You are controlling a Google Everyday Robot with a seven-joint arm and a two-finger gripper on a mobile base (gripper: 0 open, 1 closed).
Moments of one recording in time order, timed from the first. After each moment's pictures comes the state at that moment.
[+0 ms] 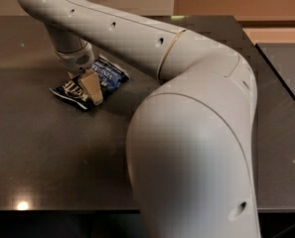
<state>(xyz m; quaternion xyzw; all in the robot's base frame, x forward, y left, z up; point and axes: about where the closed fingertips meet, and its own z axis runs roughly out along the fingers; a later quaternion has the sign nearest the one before) 0.620 0.166 0.829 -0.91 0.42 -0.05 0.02</state>
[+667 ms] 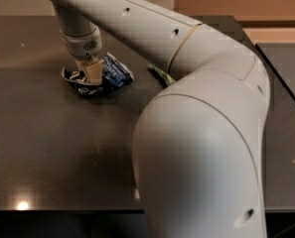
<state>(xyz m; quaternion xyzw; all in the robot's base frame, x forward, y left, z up) 0.628 0.150 0.862 -0.90 0.44 -0.04 0.04</state>
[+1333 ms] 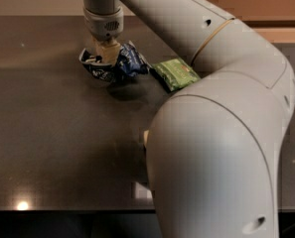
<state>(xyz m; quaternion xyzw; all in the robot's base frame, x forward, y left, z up) 0.647 0.104 0.904 -0.87 0.48 -0.03 0.08</state>
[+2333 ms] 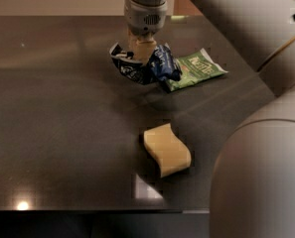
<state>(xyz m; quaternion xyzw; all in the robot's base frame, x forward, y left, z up) 0.611 0.017 0.931 -0.82 0.57 0.00 0.10</state>
